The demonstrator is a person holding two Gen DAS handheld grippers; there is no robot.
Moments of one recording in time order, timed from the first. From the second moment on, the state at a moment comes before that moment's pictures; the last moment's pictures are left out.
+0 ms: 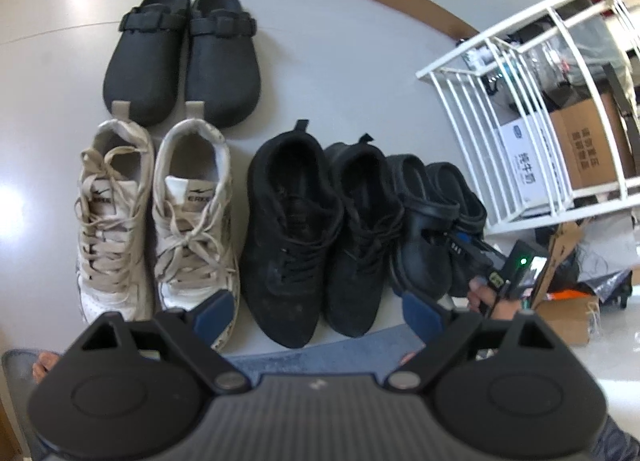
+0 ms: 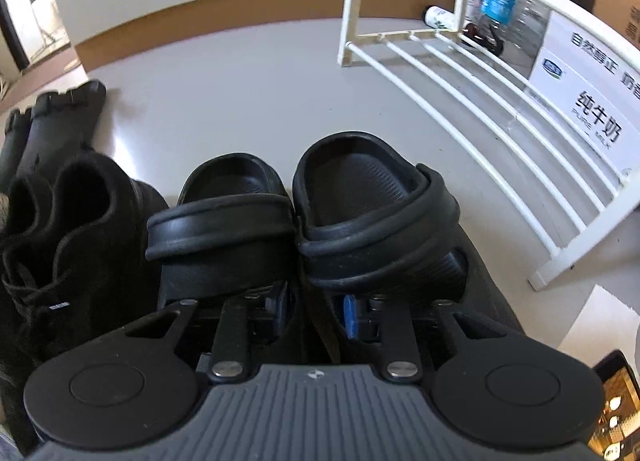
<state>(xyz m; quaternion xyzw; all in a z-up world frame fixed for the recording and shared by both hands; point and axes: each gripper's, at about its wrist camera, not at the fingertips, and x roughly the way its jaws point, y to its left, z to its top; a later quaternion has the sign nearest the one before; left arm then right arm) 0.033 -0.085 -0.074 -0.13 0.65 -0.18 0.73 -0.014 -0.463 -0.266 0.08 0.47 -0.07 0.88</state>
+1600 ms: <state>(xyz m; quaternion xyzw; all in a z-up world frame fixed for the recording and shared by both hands) 0.042 -0.080 -0.143 -0.10 0.71 -0.12 0.69 0.098 -0.576 -0.260 0.21 0.27 -0.43 0.84</state>
